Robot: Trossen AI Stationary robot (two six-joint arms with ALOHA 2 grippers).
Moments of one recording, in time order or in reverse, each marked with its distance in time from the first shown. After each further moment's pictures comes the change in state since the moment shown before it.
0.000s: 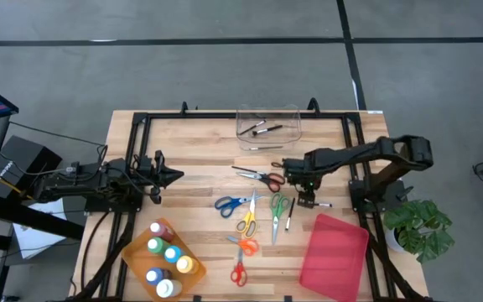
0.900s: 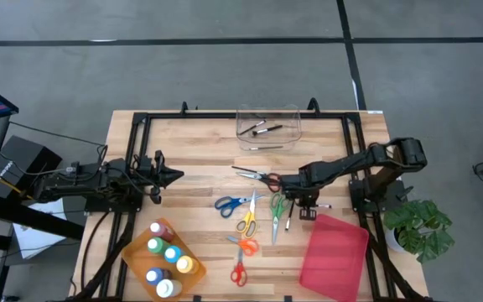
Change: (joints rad) left arm 0.000 0.001 0.000 0.003 -0.004 0.000; right arm 0.160 0.104 0.003 0.042 0.001 -0.037
